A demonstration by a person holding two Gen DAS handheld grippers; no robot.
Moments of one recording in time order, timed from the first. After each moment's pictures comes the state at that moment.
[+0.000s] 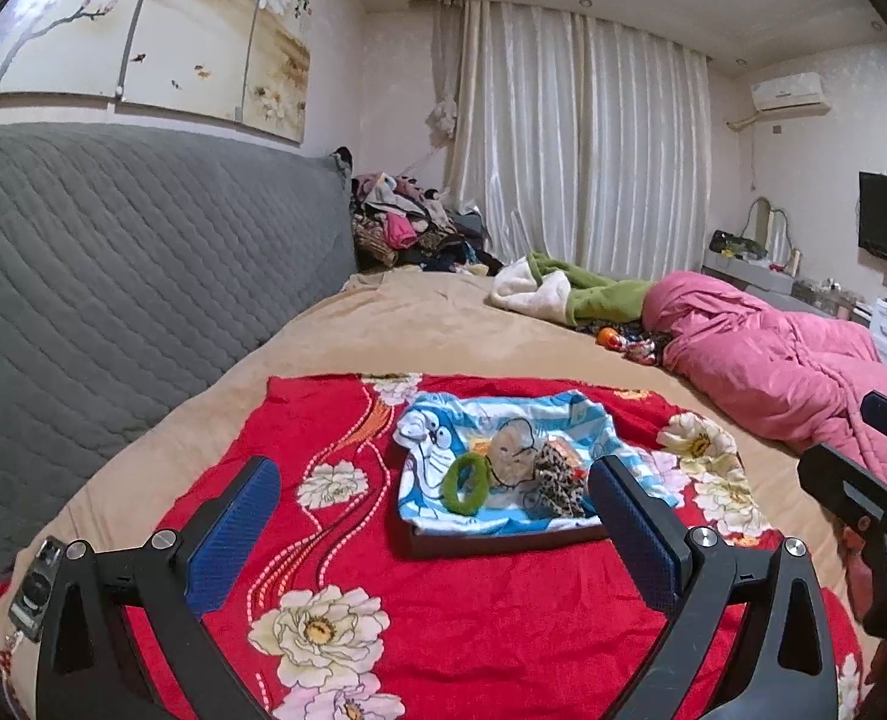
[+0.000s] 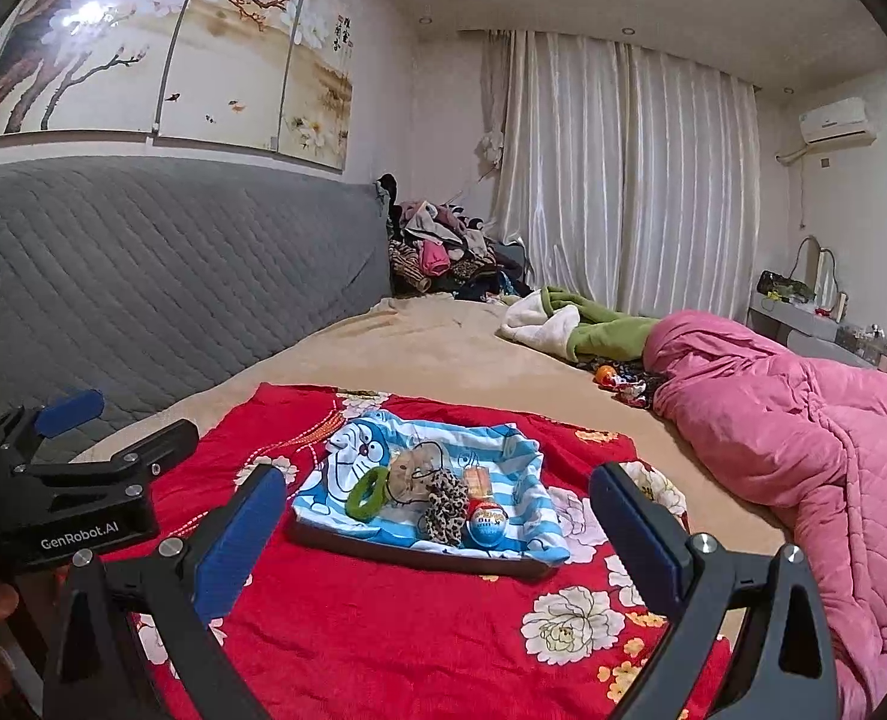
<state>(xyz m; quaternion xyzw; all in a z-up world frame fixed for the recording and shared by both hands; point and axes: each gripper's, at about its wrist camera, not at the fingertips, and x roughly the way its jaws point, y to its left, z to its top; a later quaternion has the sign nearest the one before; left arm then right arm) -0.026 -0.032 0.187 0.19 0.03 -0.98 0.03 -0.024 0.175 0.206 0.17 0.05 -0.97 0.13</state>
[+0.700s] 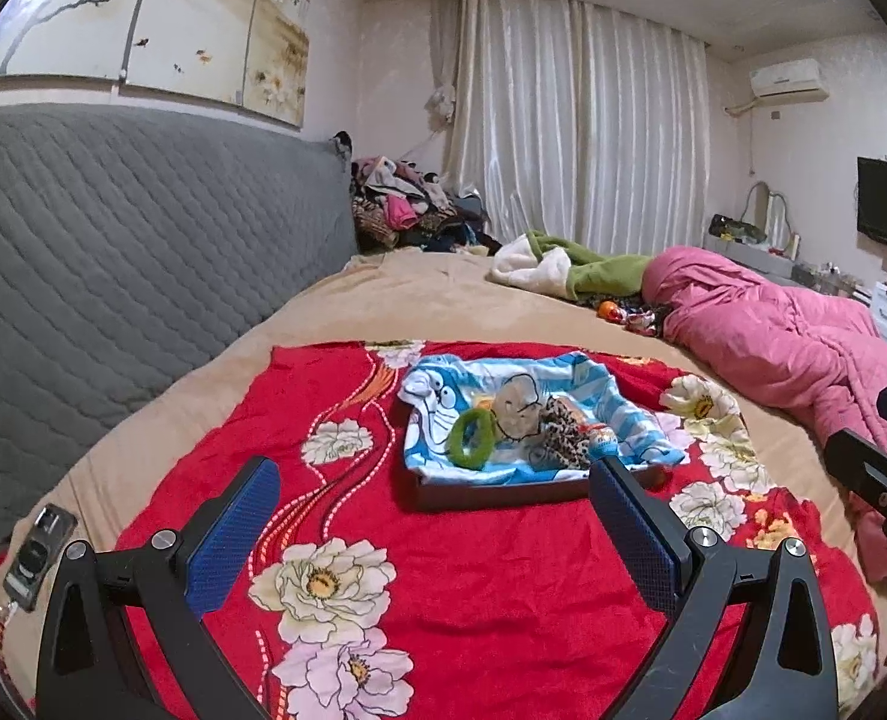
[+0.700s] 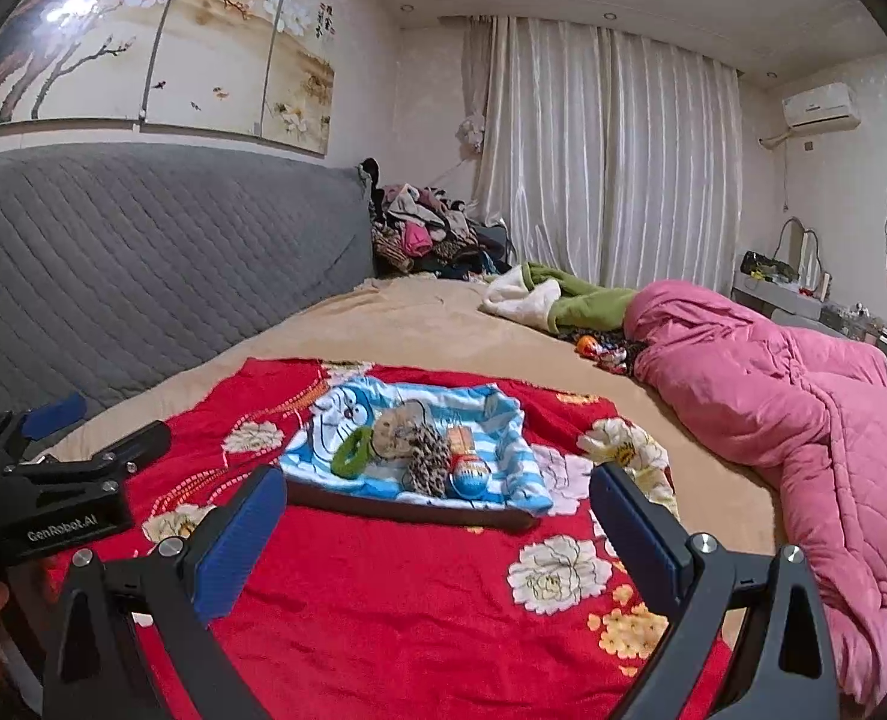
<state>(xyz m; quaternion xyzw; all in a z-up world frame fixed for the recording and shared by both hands) -0.005 -0.036 0.148 0.21 0.02 -0.98 0.03 -0.004 0.191 0.172 0.20 0.05 -0.97 0.11</state>
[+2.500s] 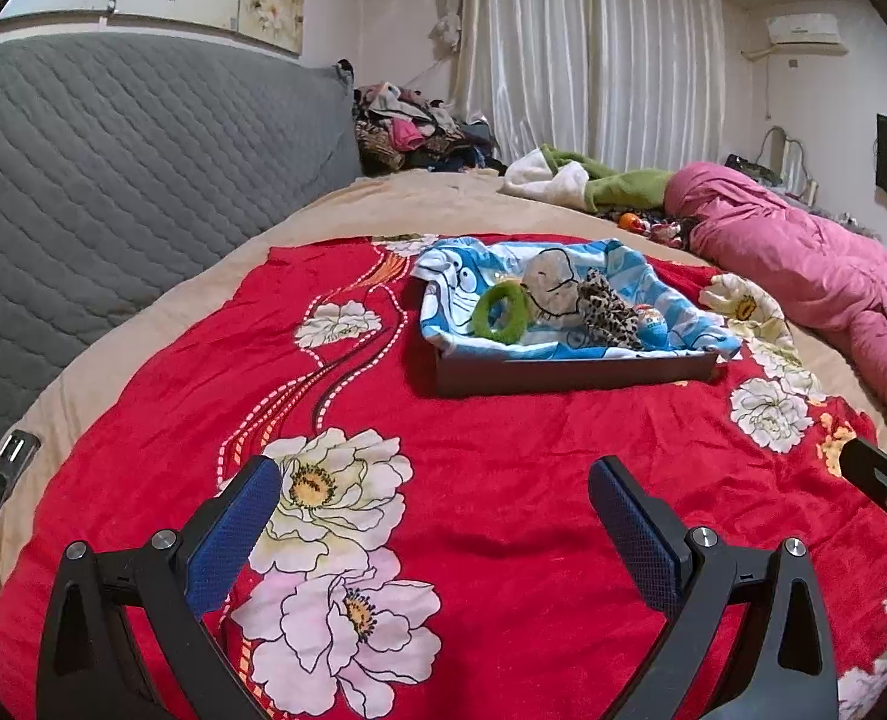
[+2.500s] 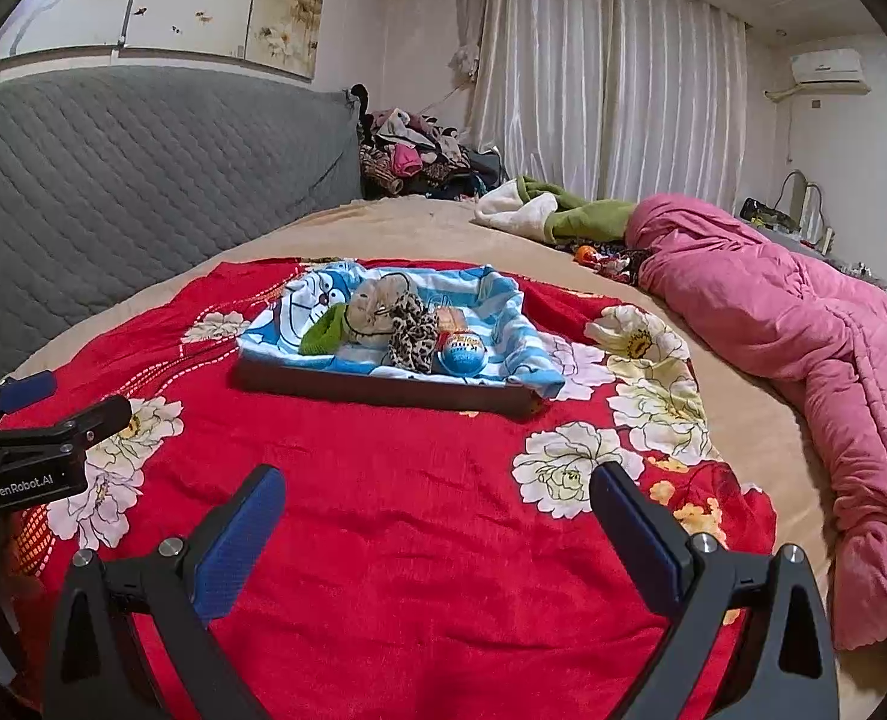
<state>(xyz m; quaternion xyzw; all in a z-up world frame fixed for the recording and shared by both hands) -0.037 -0.050 0.040 0.29 0.02 -0.96 0.04 -0.035 0.196 0.059 0.27 0.06 -0.96 0.10</state>
